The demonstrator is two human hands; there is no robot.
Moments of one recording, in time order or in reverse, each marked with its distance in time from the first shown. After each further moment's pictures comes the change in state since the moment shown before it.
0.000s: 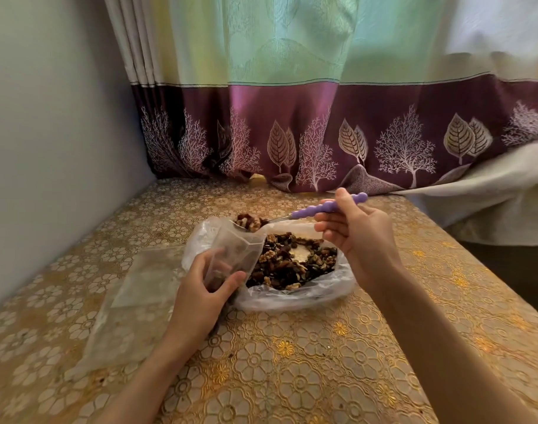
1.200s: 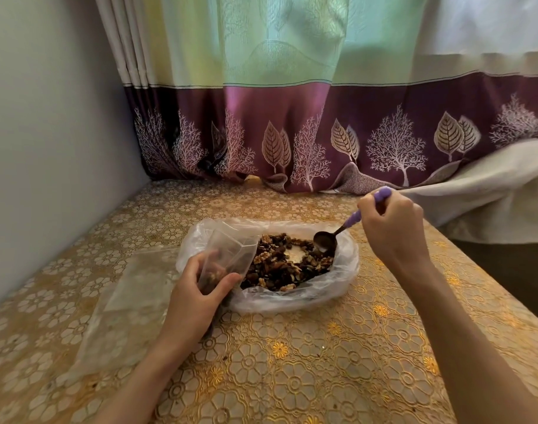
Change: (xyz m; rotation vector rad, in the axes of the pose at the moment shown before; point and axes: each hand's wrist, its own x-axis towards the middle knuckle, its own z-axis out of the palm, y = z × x) left_hand 0.002 -0.001 0.000 0.019 0.015 0.013; right_hand 0.023 -0.005 -0.044 -0.968 0.258 -0.425
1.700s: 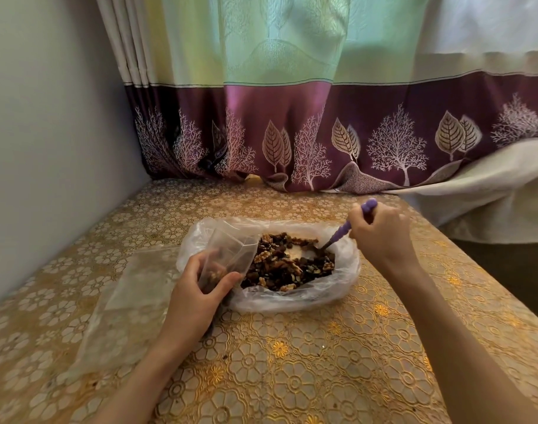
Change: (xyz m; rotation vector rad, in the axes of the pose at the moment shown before) left_hand 0.000 -0.004 0.000 0.016 0.000 0.010; right_hand -0.003 0.011 0.013 0.009 -0.097 0.027
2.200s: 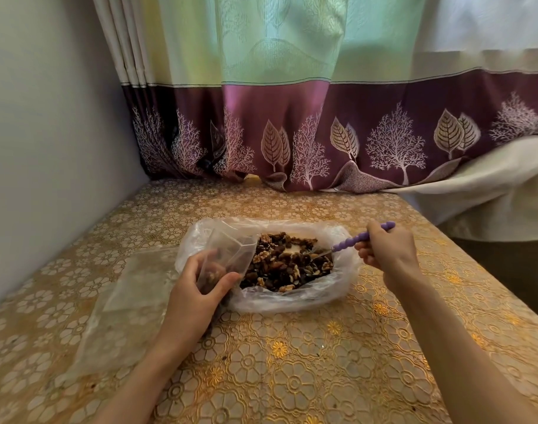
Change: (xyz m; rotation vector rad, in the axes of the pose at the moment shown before) left_hand 0.000 0.001 0.000 -0.039 -0.008 -0.024; right_hand -0.002 0.028 0.002 0.429 -0.001 0.581
